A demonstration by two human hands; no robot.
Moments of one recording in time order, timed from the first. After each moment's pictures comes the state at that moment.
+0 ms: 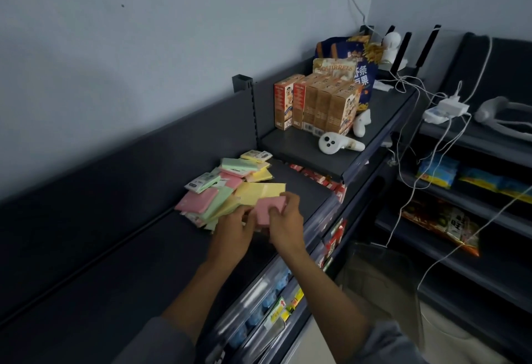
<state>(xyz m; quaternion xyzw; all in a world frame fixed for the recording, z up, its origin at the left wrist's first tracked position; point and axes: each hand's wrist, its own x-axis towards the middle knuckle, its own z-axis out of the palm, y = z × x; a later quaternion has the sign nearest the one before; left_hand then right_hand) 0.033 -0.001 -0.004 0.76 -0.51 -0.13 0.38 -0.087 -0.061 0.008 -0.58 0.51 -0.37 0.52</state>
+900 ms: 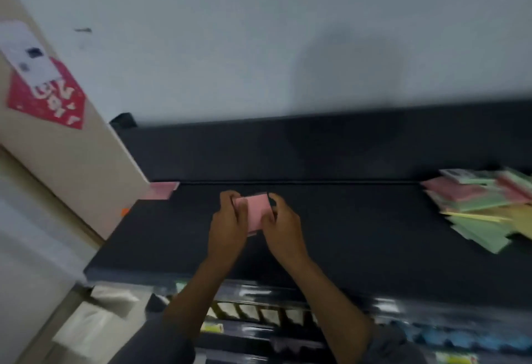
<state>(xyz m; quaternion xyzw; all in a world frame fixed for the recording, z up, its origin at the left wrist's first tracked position) 0.119 0.427 0.029 0.89 -0.08 0.15 0.42 0.094 0.294 0.011 -0.80 0.04 -0.14 0.58</state>
